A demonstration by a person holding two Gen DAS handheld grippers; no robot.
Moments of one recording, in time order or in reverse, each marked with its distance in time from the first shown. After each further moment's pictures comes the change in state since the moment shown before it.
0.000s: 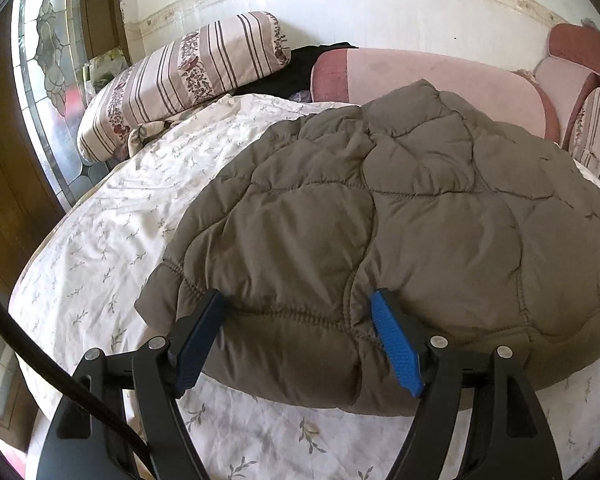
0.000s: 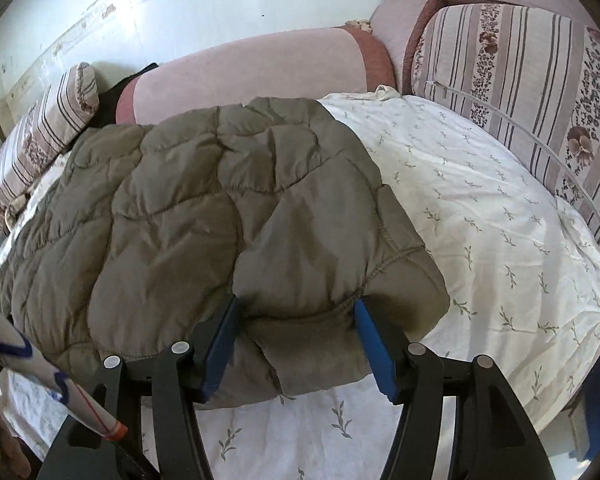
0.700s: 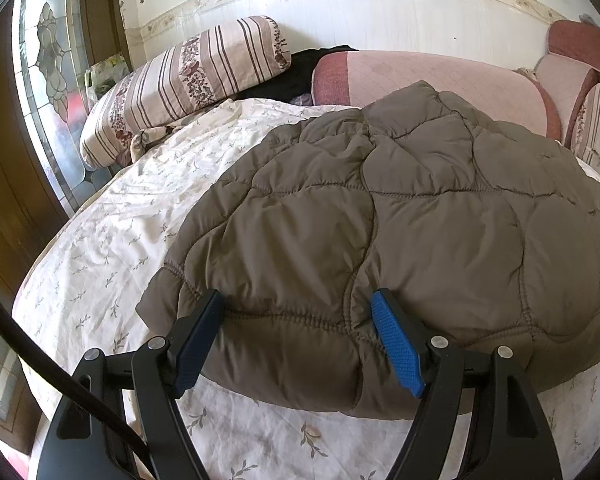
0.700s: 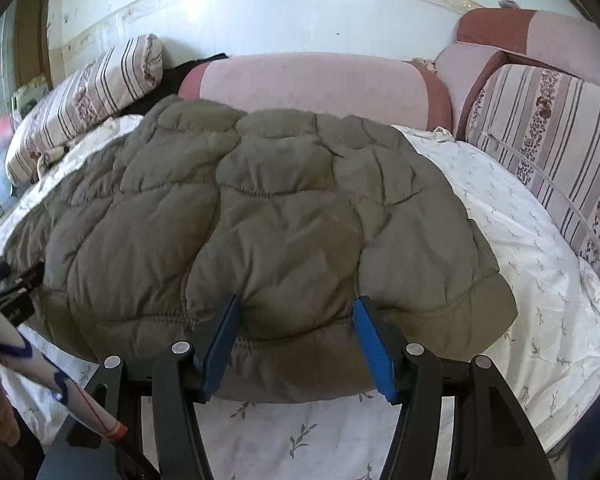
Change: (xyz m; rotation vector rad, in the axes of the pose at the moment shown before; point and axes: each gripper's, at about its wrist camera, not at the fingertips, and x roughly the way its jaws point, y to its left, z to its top) left arm -0.002 -0.004 0.000 0.010 -0.015 0.014; right arm -0.010 0.071 -0.019 -0.212 -0.073 0.055
